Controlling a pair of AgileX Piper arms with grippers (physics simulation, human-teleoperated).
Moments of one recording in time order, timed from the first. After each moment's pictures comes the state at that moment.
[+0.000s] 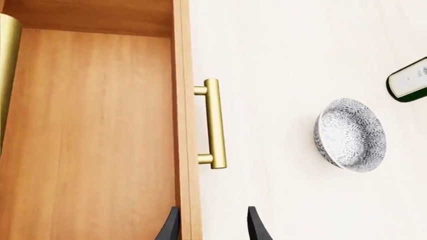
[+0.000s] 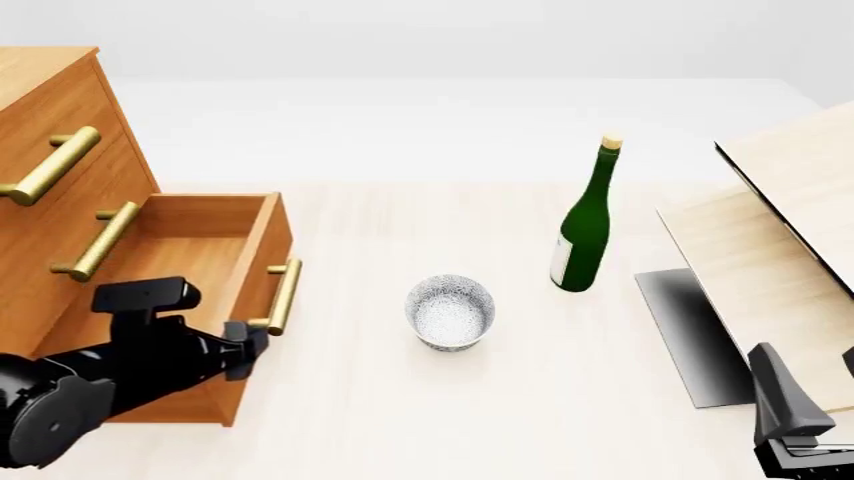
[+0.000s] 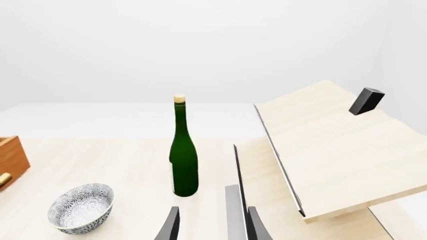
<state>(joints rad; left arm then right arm) -0.29 1.15 -0.39 0.06 -0.36 0.00 0.01 0.00 0.00 0.00</state>
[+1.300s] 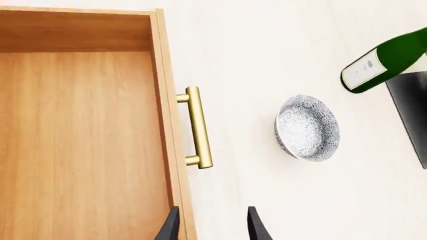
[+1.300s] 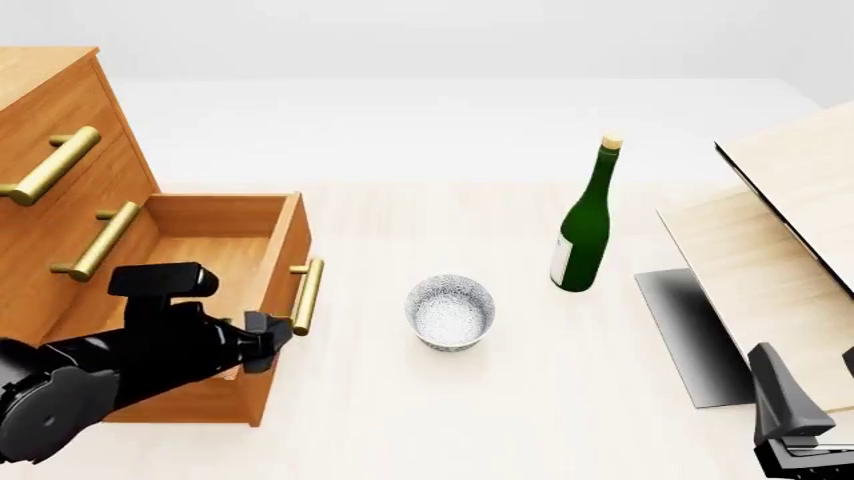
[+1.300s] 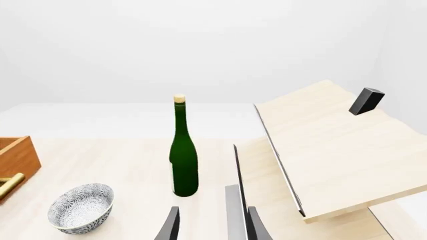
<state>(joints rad) -0.41 1.10 -0.46 0.13 -0.35 0.00 0.01 0.00 0.00 0.00</state>
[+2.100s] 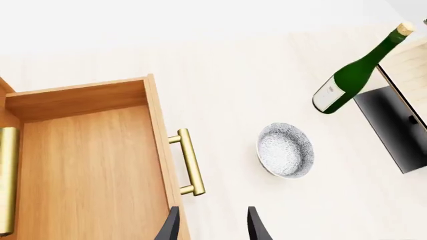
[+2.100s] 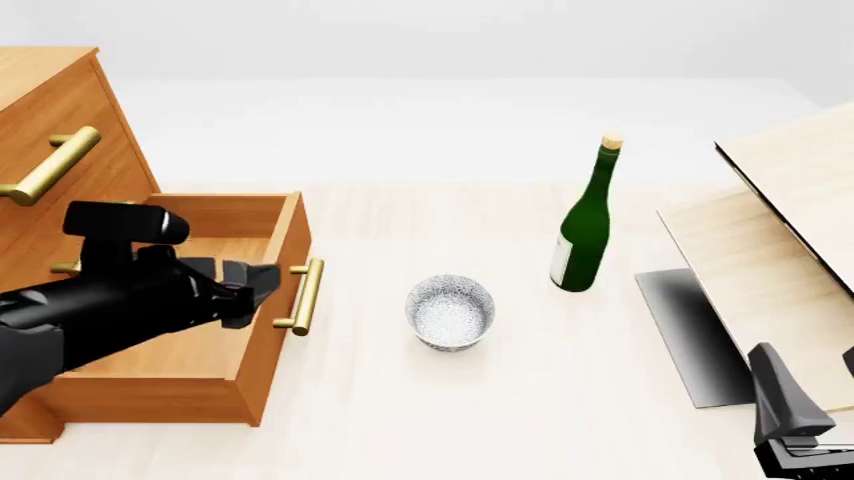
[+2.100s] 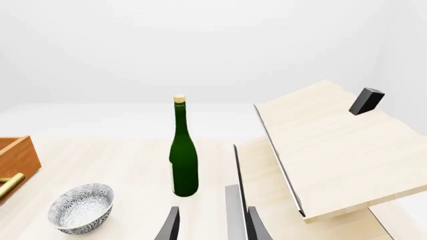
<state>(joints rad) -0.40 0.98 -0.60 0.26 -0.20 0.00 0.01 0.00 0.00 0.00</state>
